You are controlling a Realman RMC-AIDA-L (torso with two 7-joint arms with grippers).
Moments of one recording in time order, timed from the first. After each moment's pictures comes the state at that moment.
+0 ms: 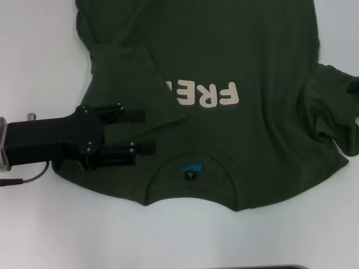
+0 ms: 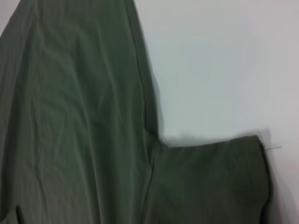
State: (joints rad) left arm -0.38 -2.16 -2.40 -0.86 -1.21 1.88 -1.54; right arm 0.50 1.86 -0.39 -0.57 -2.46 -1.36 2.61
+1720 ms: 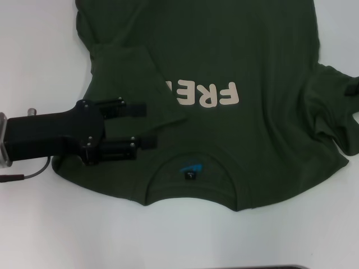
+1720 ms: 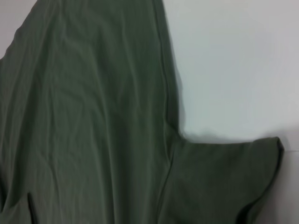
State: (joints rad) left arm -0.38 -2.16 -2.40 -0.86 -1.24 1.88 -1.55; right arm 0.50 1.86 -0.43 -0.56 -2.40 -1.36 2.54
